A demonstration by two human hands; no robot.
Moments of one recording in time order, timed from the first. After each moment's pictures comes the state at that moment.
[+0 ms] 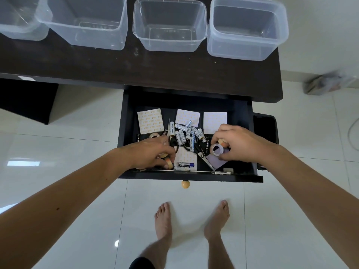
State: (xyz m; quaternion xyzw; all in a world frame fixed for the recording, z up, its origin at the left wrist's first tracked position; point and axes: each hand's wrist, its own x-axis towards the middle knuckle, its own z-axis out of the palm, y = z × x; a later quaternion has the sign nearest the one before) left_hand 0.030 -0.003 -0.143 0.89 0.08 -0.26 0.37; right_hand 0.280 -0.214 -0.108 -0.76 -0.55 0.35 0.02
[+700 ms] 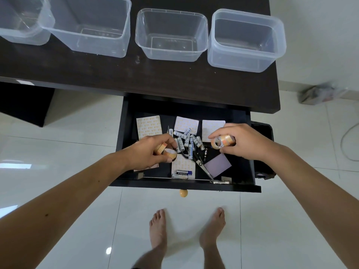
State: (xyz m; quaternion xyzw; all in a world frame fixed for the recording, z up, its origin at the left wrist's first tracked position) left_hand 0.033 0.002 -0.134 0.82 0.20 -0.15 0.52; right_hand 0.302 -0.203 -0.092 -0.77 -0.52 0.35 0.09
